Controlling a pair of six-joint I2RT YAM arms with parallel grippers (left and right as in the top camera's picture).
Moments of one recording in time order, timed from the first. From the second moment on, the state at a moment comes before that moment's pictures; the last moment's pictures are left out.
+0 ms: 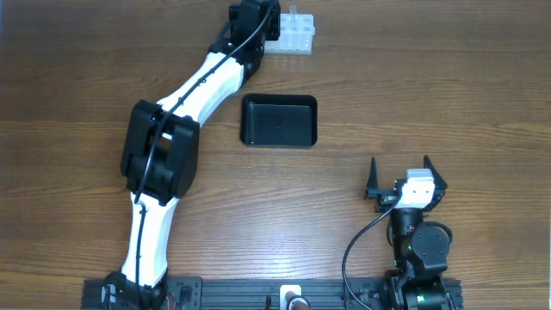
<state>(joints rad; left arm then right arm) -0.43 2.33 1.85 -0.04 -0.31 -0.23 0.10 0.01 0.01 -0.06 0.11 -0.10</state>
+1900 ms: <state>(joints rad) -0.42 2.42 1.91 0.04 -0.31 -0.19 0.10 0.01 0.01 -0.06 0.11 -0.11</state>
